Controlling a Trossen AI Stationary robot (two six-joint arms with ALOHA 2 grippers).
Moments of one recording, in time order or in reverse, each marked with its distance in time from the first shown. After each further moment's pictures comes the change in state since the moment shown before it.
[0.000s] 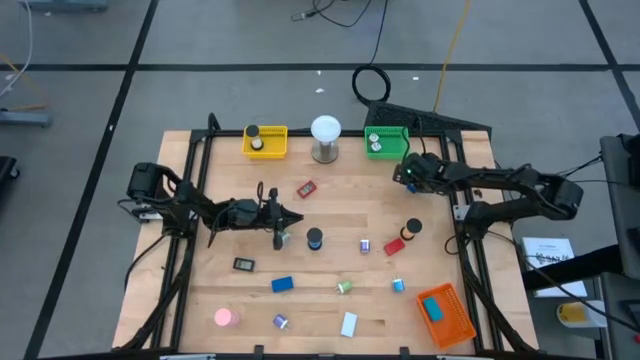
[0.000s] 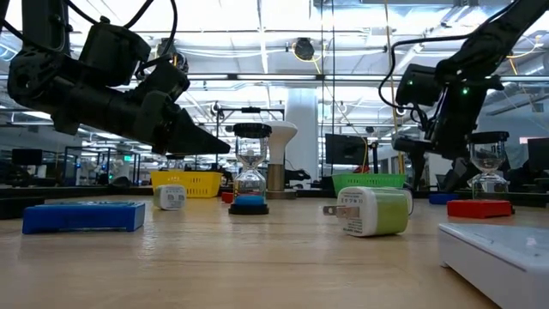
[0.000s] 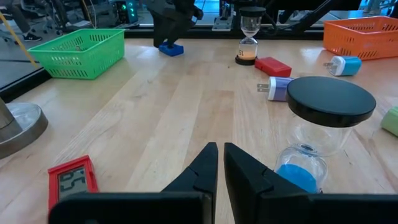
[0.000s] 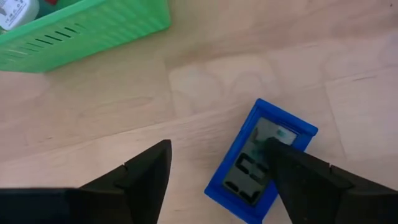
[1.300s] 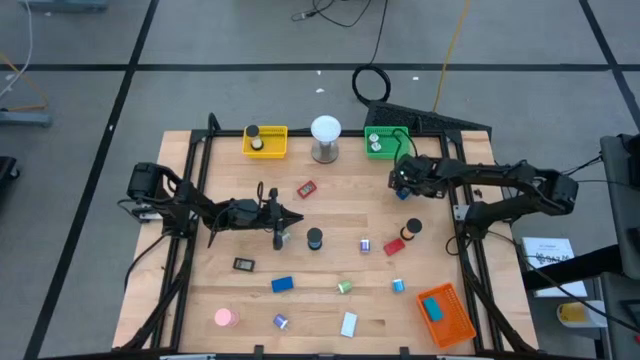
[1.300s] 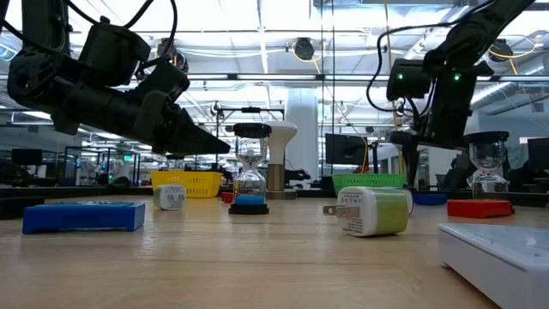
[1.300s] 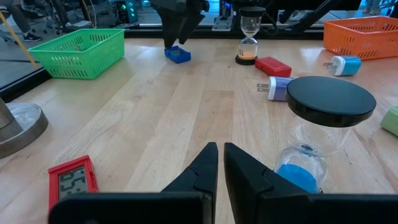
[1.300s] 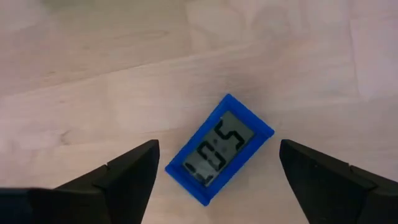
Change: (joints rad) left arm 0.000 0.000 0.000 0.000 0.000 0.000; right arm 0.086 0.036 0.128 -0.176 -0.115 0.042
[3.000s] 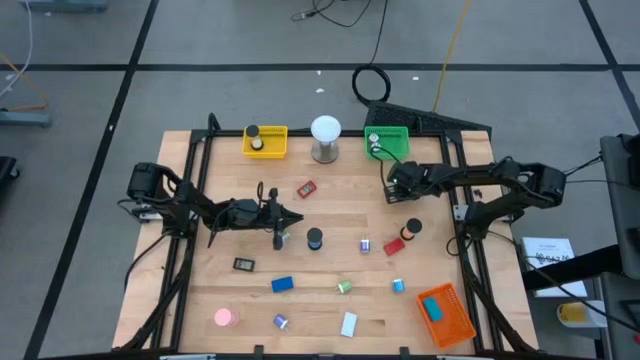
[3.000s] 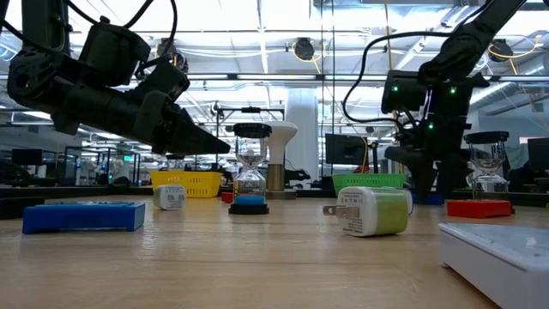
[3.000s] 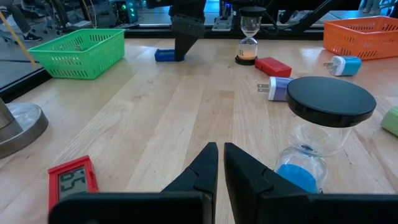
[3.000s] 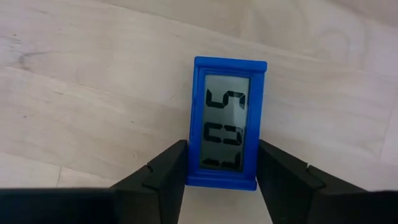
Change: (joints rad) left arm 0.000 0.000 0.000 0.000 0.000 0.000; right arm 0.054 0.106 -0.026 0.109 0.055 -0.401
